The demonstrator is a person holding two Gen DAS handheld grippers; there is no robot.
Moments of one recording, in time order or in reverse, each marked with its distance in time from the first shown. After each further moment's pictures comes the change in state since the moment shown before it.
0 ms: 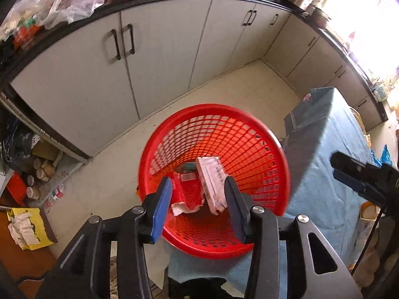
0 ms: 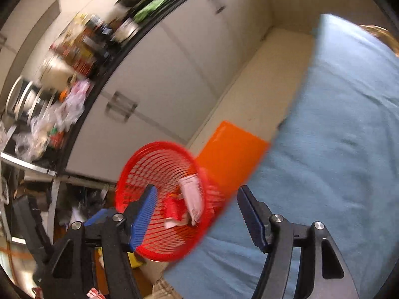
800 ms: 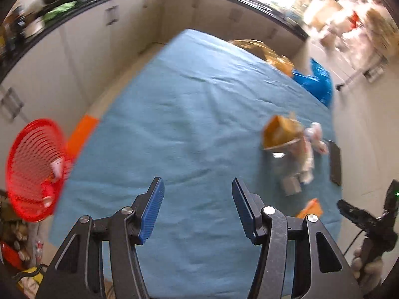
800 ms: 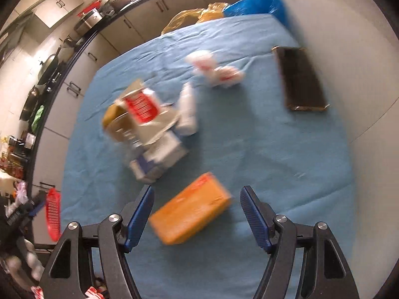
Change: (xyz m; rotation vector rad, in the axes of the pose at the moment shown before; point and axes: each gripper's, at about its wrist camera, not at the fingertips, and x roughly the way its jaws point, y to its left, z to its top) left arm -0.034 -0.309 -0.117 0.463 0.078 -0.286; right arm -0.284 -0.342 -0.208 0.516 -0.238 -0.358
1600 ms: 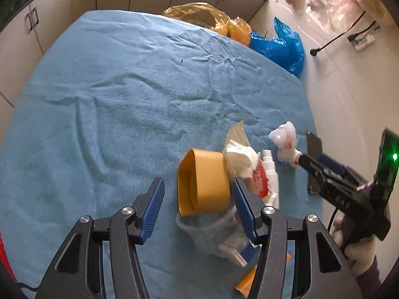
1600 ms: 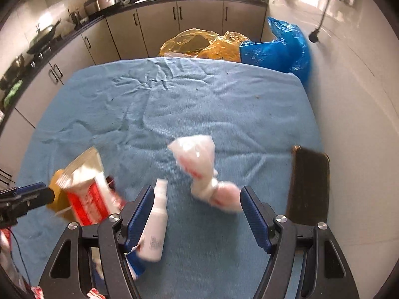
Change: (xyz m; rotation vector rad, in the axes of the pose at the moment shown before) left arm 0.146 -0.122 0.089 0.164 0.201 -0.158; right arm 0.088 0.028 0.139 -0.272 -0.083 -0.198
